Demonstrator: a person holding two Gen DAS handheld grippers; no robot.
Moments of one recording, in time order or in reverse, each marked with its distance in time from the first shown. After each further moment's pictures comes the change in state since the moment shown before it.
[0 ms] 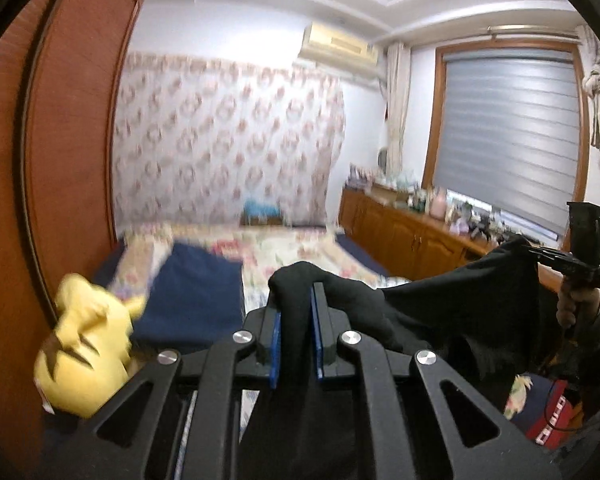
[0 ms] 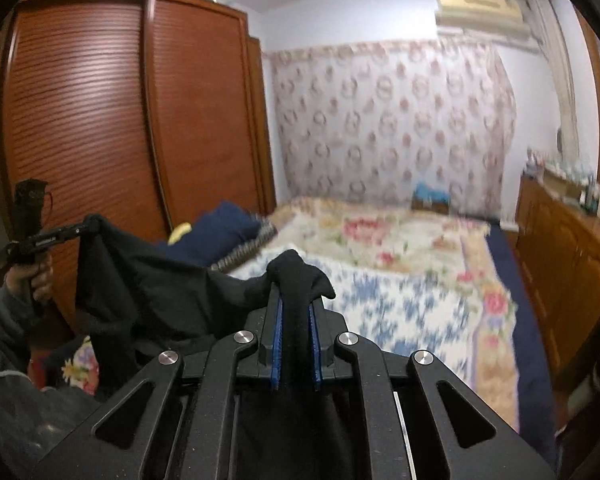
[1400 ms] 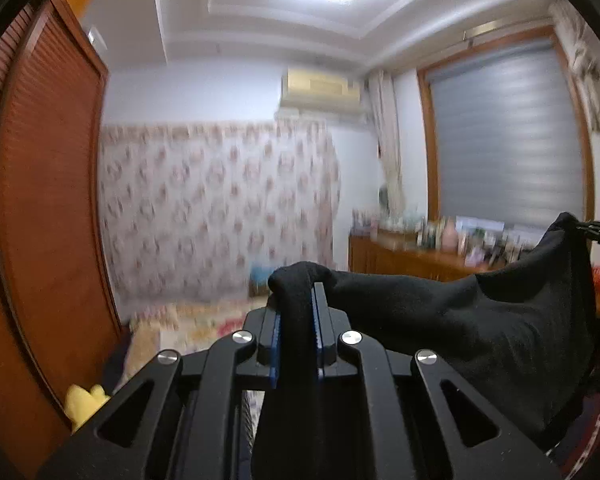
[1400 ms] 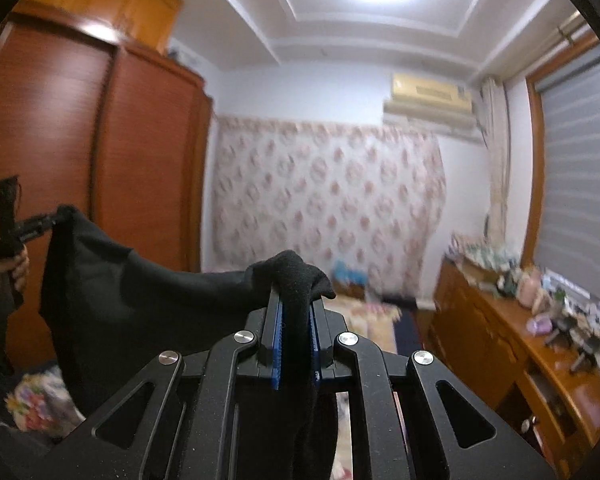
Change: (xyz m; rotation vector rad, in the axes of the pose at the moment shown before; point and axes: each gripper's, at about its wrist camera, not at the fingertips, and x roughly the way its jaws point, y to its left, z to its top) left arm 0.131 -0.005 0.108 0.158 -0.110 0.033; right arm -0.069 -0.075 0.099 -0.073 -0.115 -0.297
